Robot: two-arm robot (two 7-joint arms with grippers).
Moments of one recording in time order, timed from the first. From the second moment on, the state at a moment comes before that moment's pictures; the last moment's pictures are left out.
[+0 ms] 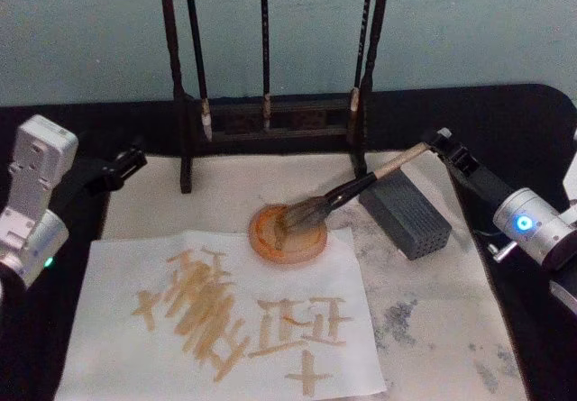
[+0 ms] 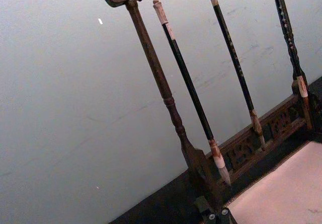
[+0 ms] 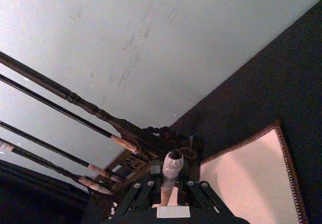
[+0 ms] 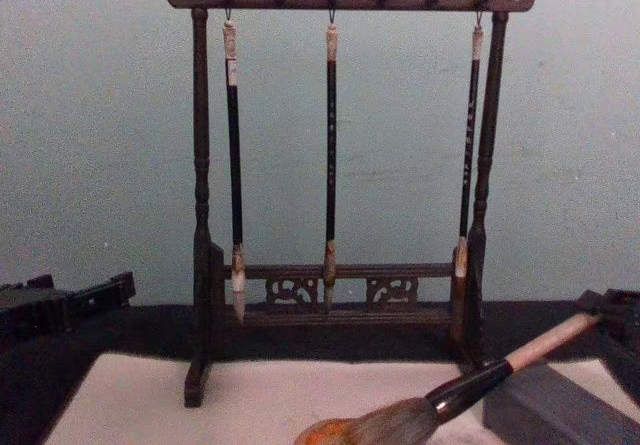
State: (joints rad) left arm -0.20 0.60 0.45 -1.41 -0.25 -0.12 0.03; right arm 0.37 0.42 -0.39 -1.04 1.40 0.19 0.41
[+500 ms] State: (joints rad) left arm -0.20 0.60 0.45 -1.41 -0.25 -0.12 0.03; right arm 0.35 0.43 -0.39 -1.07 1.40 0.18 0.37
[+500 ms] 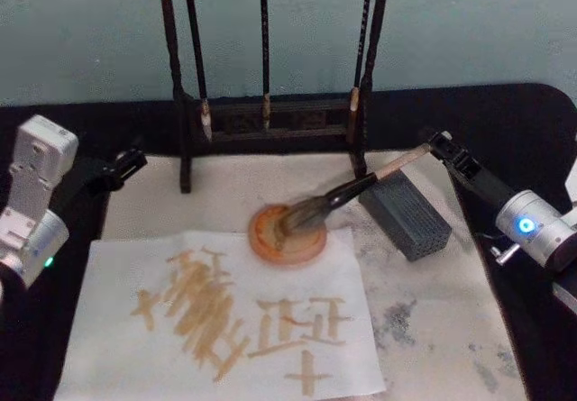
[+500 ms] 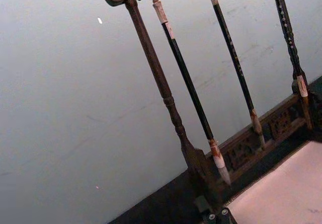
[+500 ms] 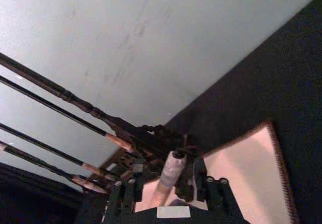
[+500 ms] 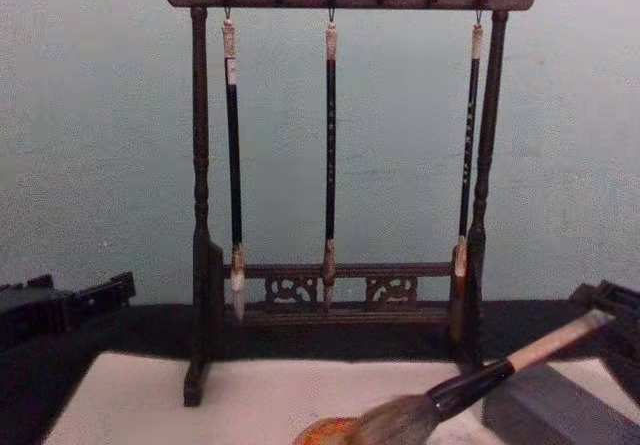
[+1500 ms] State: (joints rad) left arm -0.20 0.60 0.45 -1.41 -0.25 -0.12 0.03; right arm 0.24 0.60 -0.45 -1.37 1.29 0.19 0.17
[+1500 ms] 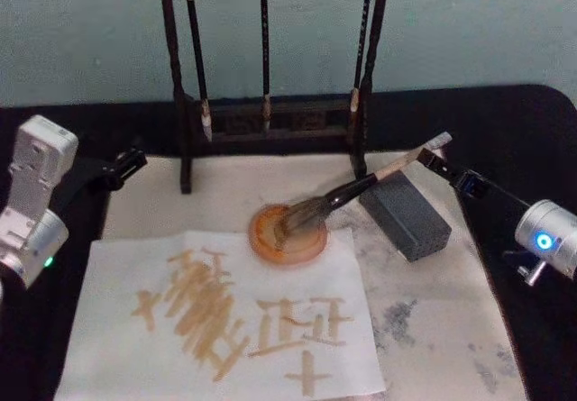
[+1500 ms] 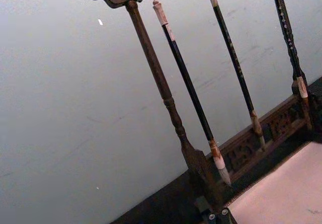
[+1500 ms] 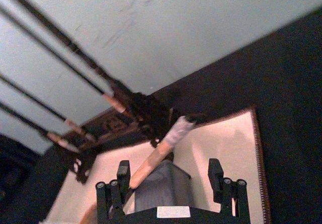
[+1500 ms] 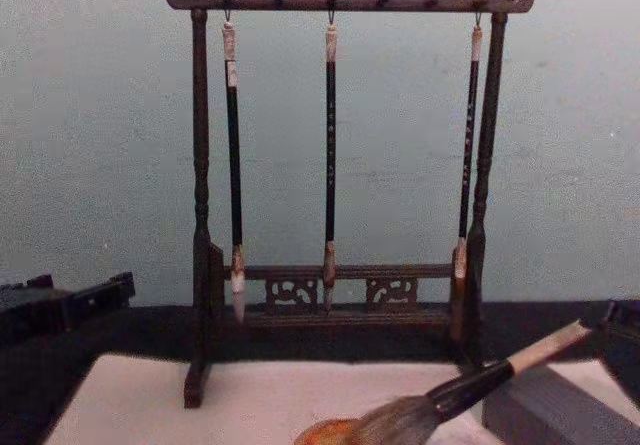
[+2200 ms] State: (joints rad) left arm -0.20 0.60 0.45 -1.41 -0.25 -0.12 0.03; right arm 0.11 0.76 -0.50 -1.70 0.91 0.07 0.07
